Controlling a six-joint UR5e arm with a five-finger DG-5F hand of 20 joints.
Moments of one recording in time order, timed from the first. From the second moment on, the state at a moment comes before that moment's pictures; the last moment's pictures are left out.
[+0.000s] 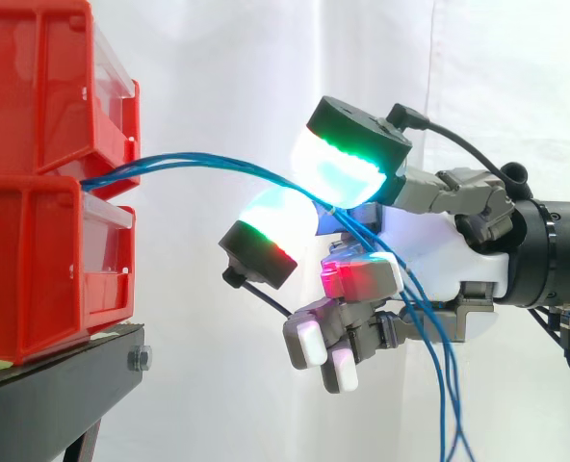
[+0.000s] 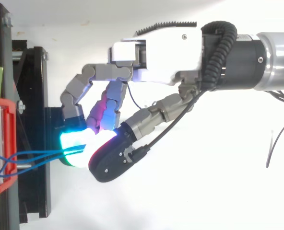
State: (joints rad) arm 0.04 -2.33 -1.14 -2.77 -1.62 -0.12
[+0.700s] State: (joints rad) arm 0.04 -2.33 -1.14 -2.78 -1.62 -0.12
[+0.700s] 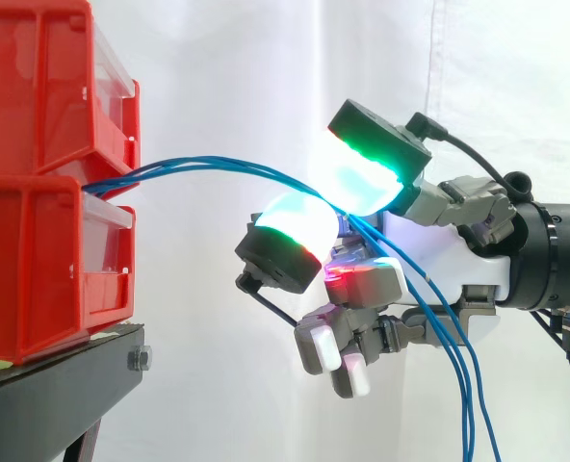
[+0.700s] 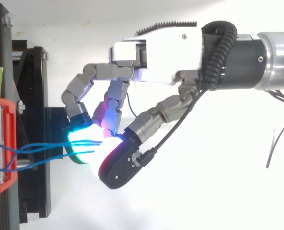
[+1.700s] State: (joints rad) arm 0.03 -2.33 -1.13 -2.79 -1.63 -0.12
